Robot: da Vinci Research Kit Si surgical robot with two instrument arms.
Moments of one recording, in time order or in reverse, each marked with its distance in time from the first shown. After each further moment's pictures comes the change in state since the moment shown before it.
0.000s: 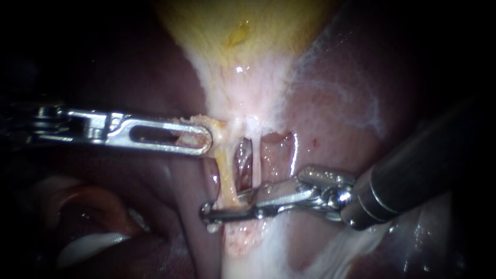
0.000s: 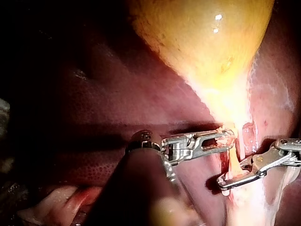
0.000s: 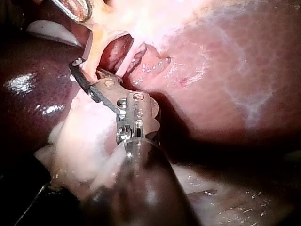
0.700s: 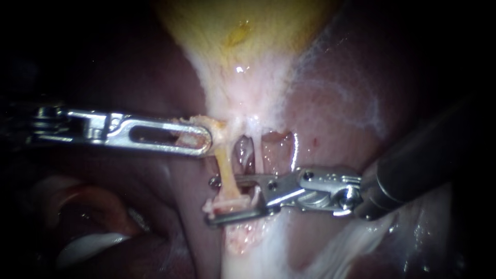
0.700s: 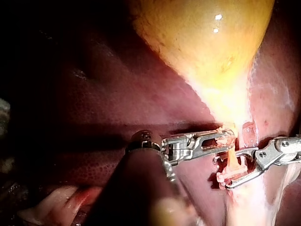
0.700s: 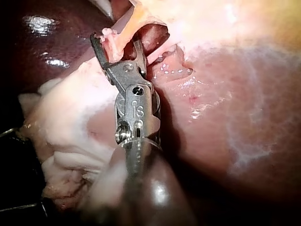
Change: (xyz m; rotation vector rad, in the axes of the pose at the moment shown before) right arm 0.000 0.000 0.000 -0.160 0.088 -0.425; left arm 0.000 0.000 0.000 0.000 -0.001 0.000
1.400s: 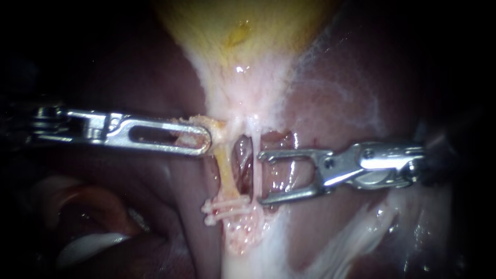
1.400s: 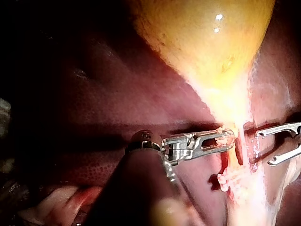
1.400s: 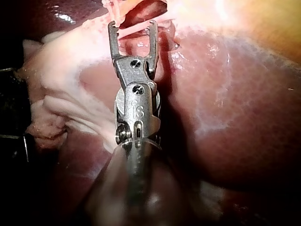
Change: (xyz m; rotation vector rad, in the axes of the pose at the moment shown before) right arm 0.005 0.000 -0.014 -0.004 0.006 -0.148; left arm 0.000 0.000 0.000 0.000 0.001 0.001
